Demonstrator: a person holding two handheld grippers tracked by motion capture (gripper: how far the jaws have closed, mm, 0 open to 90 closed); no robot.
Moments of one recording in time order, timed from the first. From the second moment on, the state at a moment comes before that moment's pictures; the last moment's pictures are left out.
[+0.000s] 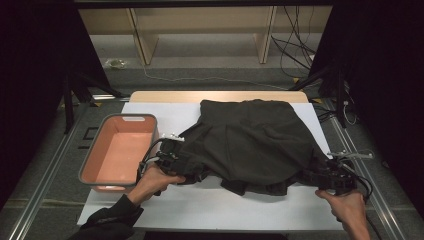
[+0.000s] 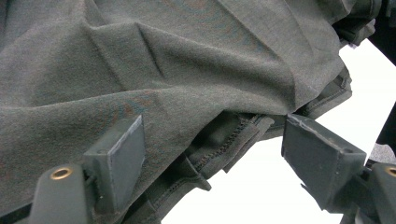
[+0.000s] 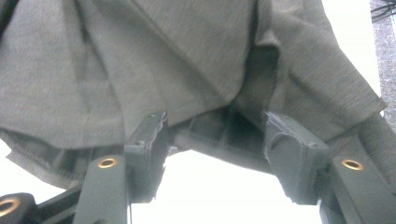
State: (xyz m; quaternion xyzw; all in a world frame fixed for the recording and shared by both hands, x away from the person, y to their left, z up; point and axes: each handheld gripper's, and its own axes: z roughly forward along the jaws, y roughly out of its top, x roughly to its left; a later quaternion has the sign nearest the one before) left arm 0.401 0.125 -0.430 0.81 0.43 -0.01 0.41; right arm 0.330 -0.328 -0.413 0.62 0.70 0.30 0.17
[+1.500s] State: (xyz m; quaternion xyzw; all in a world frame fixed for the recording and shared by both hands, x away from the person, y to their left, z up) left arm 0.402 0.124 -0.432 0.81 0.43 -0.01 0.40; right arm 0.328 -0.312 -0.446 0.62 0.75 0.19 0.15
